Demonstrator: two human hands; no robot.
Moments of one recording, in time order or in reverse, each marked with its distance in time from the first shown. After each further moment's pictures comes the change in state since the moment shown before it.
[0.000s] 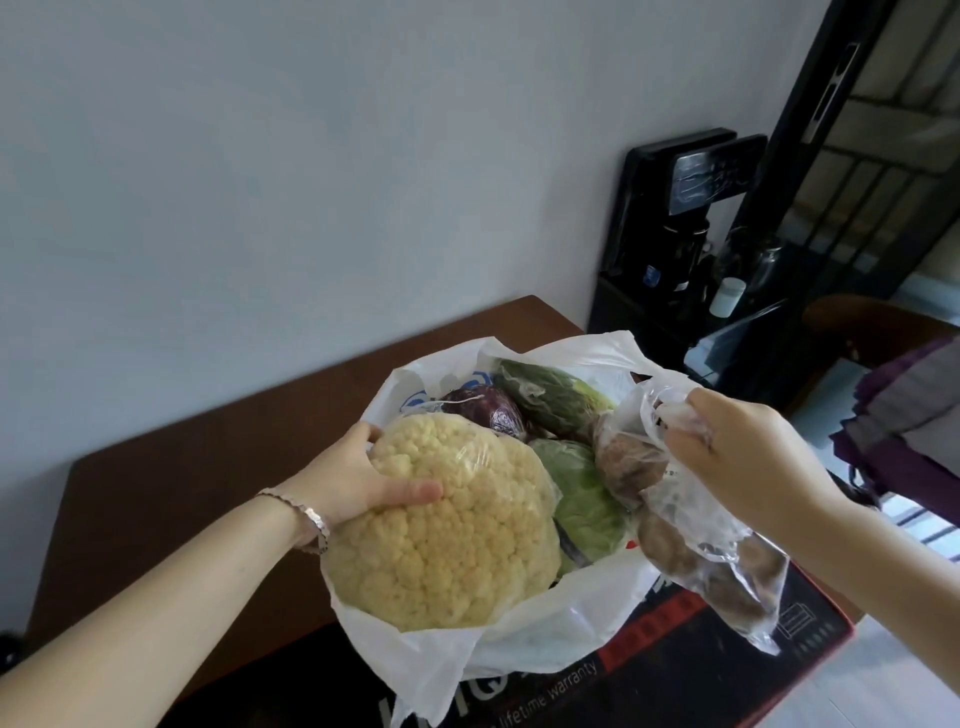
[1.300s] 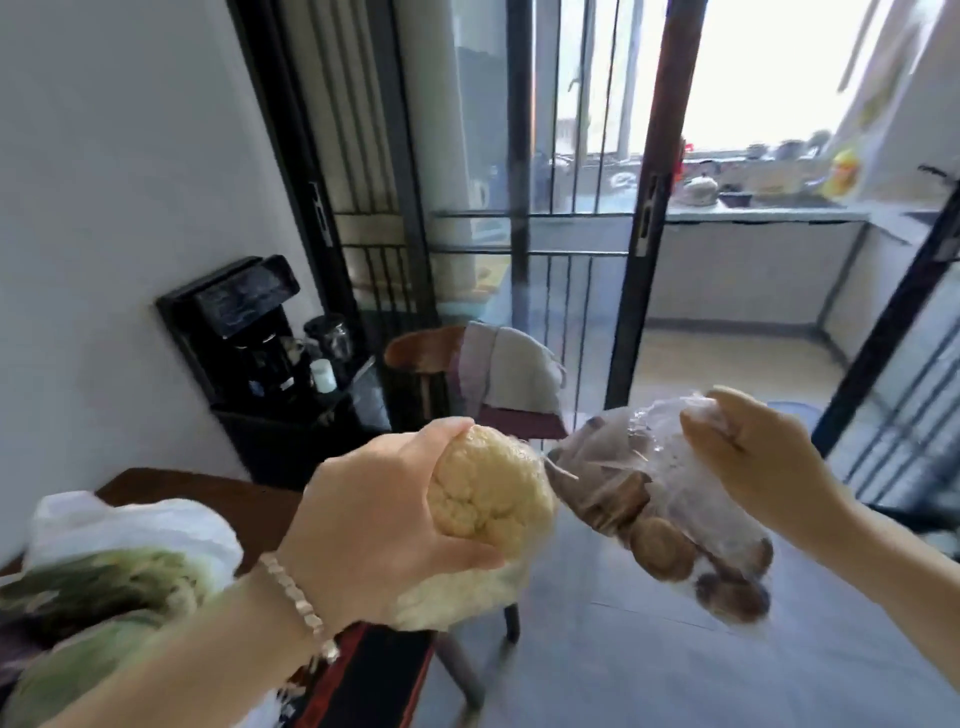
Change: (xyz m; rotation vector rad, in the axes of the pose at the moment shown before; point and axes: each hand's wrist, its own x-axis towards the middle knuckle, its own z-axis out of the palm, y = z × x) left_hand -0.174 0.263 0.299 0.799 -0.058 1.180; right_hand -0.315 0.222 -0.193 0.009 0.628 0.567
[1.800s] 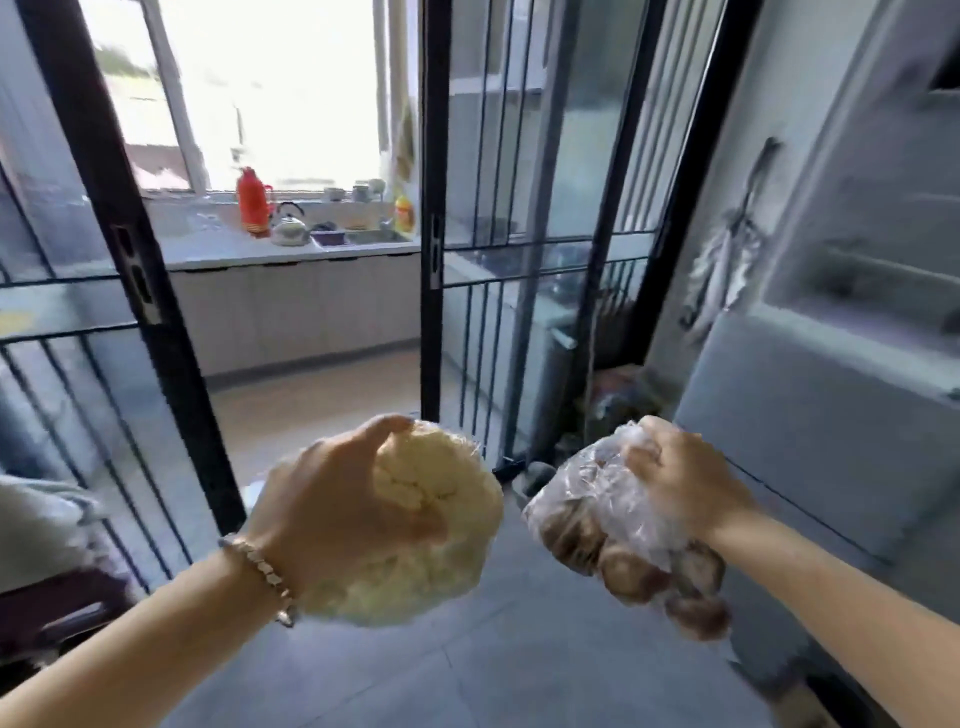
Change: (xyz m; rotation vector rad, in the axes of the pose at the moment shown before) left_hand 0.190 0.407 0.131 -0.282 -0.164 0.503; right_hand -0.104 0.316 -0.304 -0.345 0.292 0.615
